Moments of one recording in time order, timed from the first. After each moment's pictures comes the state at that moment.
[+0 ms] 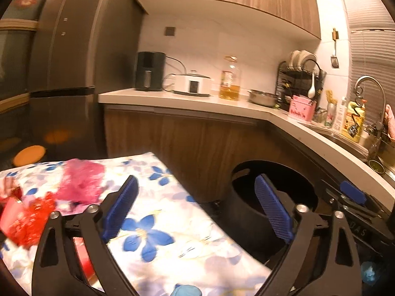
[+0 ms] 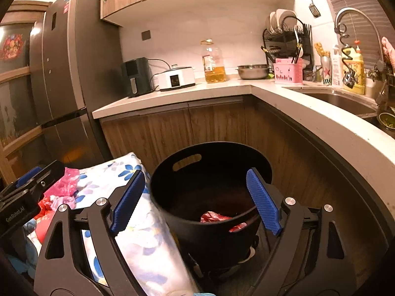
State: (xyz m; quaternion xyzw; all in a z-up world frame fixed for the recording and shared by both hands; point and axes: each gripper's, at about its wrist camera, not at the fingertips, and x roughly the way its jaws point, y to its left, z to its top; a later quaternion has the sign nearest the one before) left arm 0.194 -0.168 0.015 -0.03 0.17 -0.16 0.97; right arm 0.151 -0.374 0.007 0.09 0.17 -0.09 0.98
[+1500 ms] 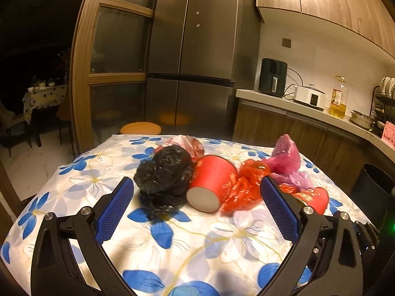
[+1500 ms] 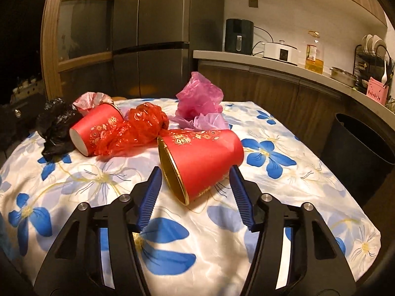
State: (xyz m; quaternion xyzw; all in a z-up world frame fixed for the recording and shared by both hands) left arm 0.121 0.107 -0.034 -0.08 0.18 0.12 0.97; right arm 0.165 -0.056 -0.091 -0.05 0.25 0.08 0.96
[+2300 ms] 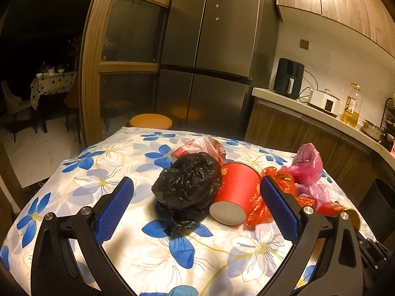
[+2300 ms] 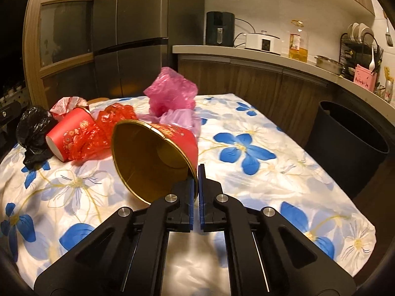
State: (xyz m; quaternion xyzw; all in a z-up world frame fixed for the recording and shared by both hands) left arm 0.145 0.143 -0.035 -0.11 0.20 0.15 0.96; right arm 0.175 -0.089 -0.093 -0.03 0.27 0.04 0.96
